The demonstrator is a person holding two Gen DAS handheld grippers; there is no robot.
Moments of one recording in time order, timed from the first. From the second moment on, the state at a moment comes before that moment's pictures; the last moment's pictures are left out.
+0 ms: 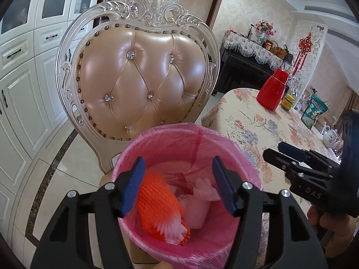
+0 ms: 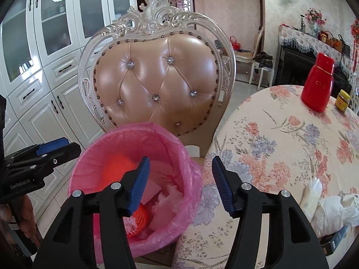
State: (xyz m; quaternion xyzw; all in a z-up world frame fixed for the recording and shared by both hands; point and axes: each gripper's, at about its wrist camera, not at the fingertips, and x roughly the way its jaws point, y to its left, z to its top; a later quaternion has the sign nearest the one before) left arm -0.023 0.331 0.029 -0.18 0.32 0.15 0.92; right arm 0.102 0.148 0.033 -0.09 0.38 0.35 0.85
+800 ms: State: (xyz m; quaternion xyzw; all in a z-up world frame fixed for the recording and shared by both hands) left arm 0.001 0.253 0.037 -0.15 0.32 0.09 0.93; right arm 0.098 0.028 0.041 -0.05 0.36 0.28 0.89
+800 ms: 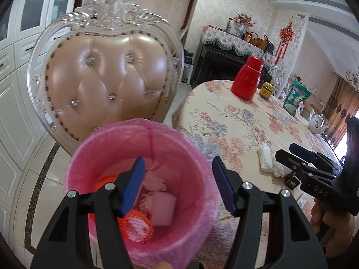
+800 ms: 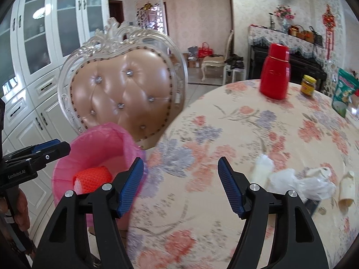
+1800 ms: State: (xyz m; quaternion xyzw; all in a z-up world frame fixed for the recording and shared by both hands) left arm 0.091 0.105 0.025 -0.10 0.35 -0.02 0.93; right arm 0.127 -0.169 0.005 0.01 0.38 0.13 0.92
